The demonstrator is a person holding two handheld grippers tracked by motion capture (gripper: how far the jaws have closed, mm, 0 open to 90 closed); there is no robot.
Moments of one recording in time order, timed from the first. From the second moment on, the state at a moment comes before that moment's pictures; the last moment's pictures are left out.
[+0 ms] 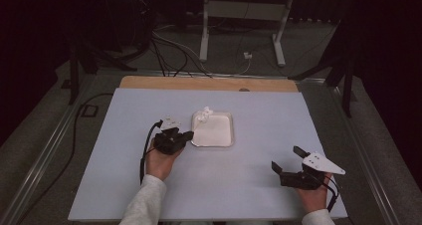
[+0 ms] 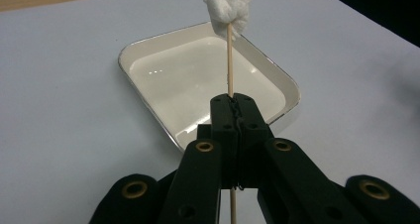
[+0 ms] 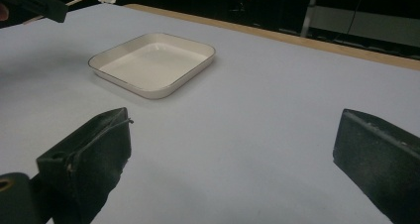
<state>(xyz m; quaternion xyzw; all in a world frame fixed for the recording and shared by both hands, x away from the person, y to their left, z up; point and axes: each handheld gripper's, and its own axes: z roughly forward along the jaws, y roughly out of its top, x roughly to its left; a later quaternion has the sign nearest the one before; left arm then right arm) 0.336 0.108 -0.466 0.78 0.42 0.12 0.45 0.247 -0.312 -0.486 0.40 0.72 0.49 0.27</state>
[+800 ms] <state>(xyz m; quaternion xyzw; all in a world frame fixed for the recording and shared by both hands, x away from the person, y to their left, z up) 0.313 0.118 -0.460 0.76 0.37 0.15 0.51 0.258 -0.316 -0.457 0.40 0.70 0.54 0.25</state>
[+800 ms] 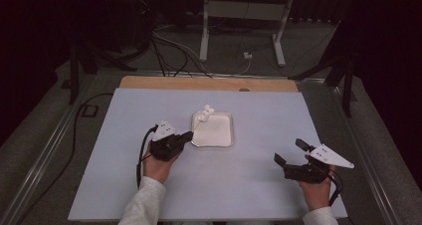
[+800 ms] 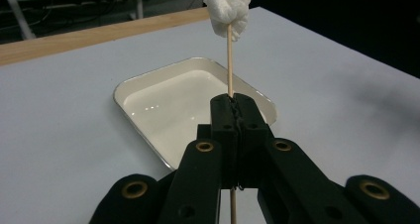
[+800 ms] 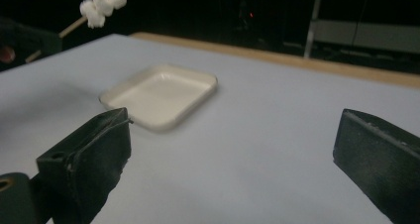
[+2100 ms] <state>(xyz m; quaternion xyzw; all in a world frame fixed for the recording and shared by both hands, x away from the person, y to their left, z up) 0.308 0.129 -0.460 0.76 0.34 0.14 0.54 0.347 -0.230 -0.394 0.37 0.70 0.58 0.16</state>
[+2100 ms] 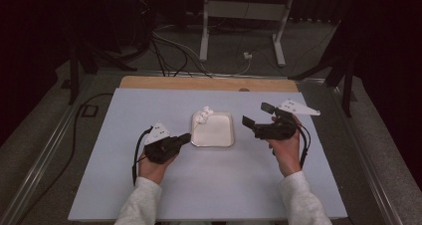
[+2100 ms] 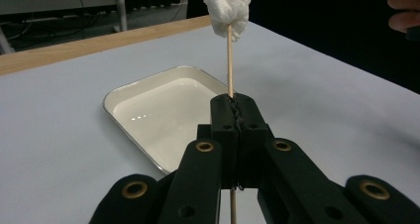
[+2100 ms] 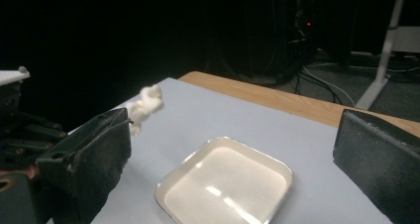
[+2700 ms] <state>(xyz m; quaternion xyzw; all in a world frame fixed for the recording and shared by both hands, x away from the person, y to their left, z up) 0.309 0.126 -0.461 0.76 0.33 0.13 0.54 0.367 -0.204 -0.396 0.38 0.71 0.57 0.13</state>
